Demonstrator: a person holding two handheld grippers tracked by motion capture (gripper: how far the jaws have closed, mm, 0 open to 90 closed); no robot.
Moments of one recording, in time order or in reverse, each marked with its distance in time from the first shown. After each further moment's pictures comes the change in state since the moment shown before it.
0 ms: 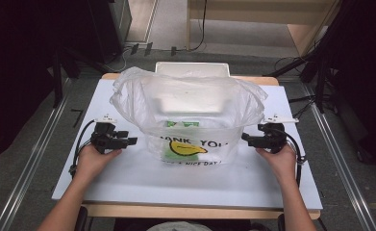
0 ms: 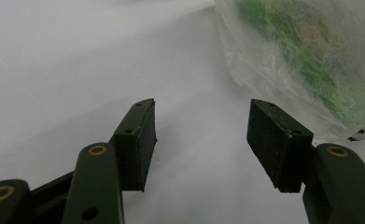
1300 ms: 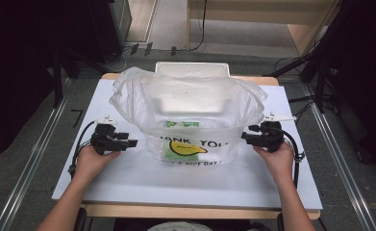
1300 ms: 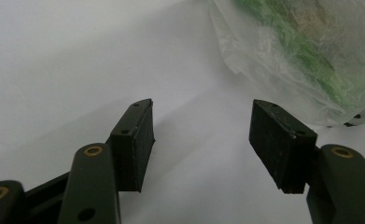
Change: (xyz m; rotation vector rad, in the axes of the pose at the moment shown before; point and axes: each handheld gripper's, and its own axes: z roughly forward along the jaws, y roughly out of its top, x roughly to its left) left arm 0.002 -0.004 0.003 0.020 -0.037 0.022; right arm 0.009 0.009 0.000 -0.013 0.101 -0.013
